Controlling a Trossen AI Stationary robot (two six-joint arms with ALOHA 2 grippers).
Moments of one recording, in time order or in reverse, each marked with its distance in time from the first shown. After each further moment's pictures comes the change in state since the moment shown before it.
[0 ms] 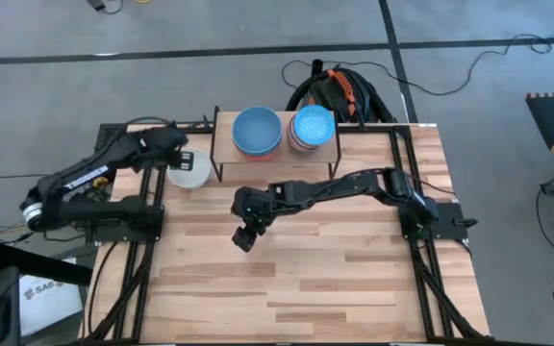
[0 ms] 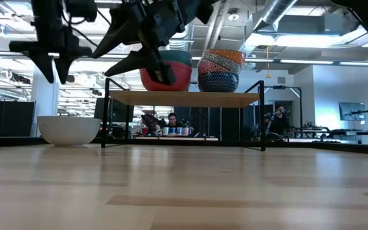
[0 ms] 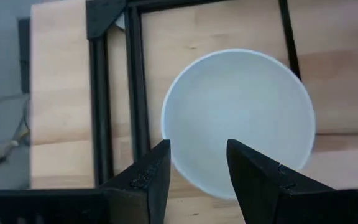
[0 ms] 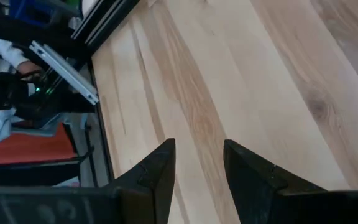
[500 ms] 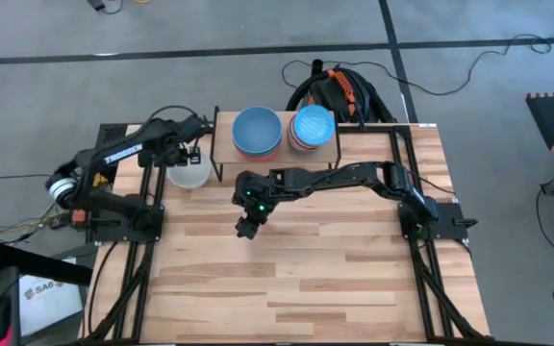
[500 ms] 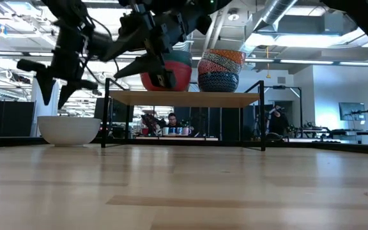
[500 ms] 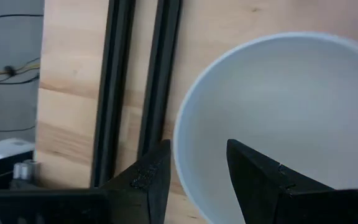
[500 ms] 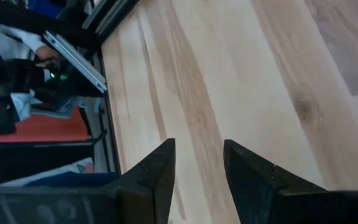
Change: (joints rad) left arm 0.180 0.328 0.000 0.033 0.056 -0.149; right arm -0.085 0.000 0.000 -0.021 -0.158 -0.079
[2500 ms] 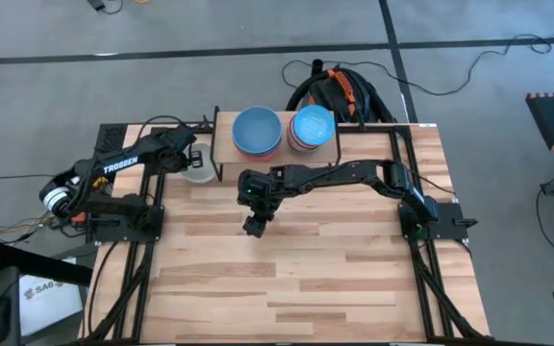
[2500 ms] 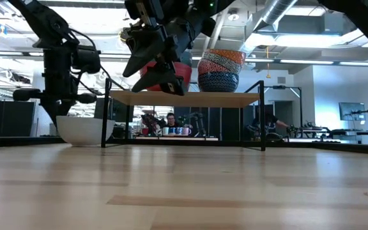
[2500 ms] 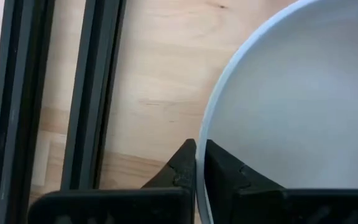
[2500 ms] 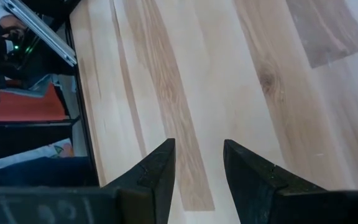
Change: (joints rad) left arm 0.101 -0.074 -0.294 0.397 0.105 0.101; right arm -0.025 0.000 0.000 -0.152 0.004 -0.131
